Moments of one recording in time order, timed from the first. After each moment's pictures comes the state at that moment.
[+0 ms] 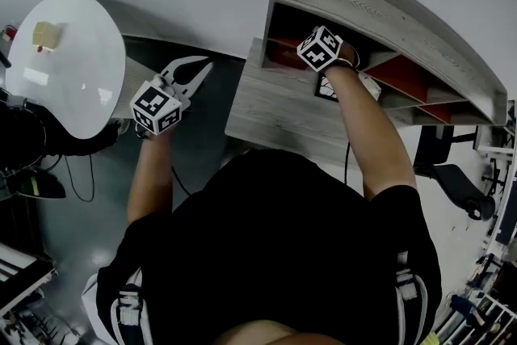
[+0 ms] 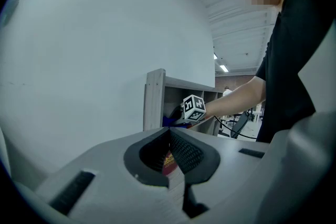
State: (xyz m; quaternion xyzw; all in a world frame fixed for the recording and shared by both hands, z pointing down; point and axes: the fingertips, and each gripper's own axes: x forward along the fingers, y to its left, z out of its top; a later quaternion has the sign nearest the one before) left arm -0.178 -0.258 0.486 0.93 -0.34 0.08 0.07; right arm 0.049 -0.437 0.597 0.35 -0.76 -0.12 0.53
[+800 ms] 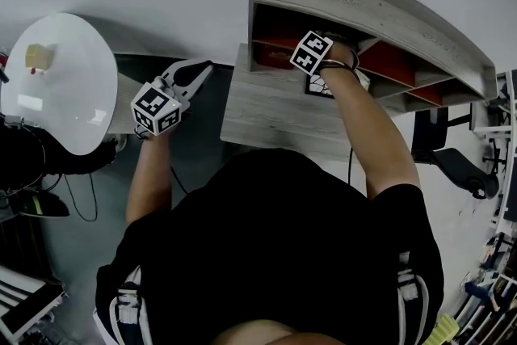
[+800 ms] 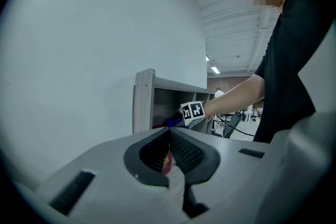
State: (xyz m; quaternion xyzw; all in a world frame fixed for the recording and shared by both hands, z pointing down) left arm -0.148 -0.260 0.480 0.95 -0.30 0.07 0.06; right arm 0.125 -0.414 0.601 0.35 -0.63 -0.15 0.68
